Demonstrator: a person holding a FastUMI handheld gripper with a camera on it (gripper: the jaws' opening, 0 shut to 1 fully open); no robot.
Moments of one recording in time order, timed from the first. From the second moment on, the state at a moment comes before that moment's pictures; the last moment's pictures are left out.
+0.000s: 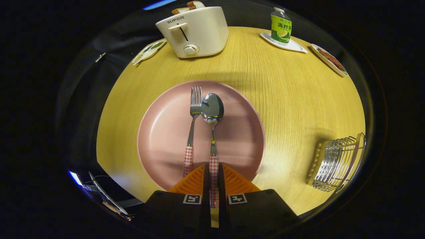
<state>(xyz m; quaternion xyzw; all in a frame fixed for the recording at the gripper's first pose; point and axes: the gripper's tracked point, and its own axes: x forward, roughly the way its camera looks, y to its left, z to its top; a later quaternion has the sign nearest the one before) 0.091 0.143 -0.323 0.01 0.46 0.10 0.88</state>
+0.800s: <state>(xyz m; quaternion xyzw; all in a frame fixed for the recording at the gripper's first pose) 0.015 0.086 -0.226 0.02 0.43 0.19 0.88</state>
